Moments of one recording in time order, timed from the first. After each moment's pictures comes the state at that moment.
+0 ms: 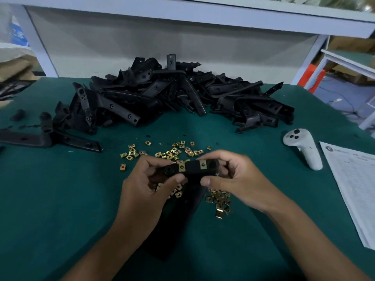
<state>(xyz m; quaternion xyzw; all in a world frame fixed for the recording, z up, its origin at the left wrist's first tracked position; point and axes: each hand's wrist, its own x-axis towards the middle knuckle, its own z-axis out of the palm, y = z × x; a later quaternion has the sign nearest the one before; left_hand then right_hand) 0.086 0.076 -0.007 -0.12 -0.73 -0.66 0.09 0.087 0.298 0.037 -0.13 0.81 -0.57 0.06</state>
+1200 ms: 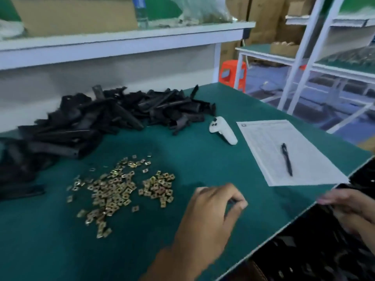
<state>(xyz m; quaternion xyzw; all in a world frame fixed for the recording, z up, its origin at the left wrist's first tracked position) 0.196 0.231 0.031 -0.49 -0.77 -0.41 0.02 0.376 0.509 -0.002 0.30 0.72 -0.59 -0.22</state>
